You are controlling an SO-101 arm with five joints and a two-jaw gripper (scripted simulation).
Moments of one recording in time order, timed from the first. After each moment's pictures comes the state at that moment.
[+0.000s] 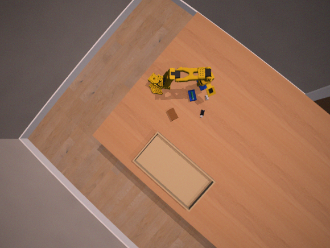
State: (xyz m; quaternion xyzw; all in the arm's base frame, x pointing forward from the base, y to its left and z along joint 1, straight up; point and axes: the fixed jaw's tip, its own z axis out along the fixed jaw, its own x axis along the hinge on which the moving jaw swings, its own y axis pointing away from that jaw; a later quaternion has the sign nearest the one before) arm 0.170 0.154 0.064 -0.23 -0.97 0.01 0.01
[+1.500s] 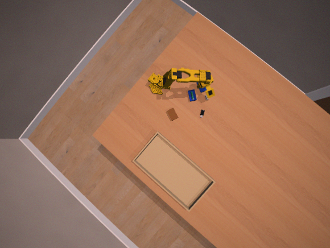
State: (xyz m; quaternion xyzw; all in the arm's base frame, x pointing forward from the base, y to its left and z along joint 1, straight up) arm 0.173 0.156 0.018 -0.23 -0.97 0.01 0.01
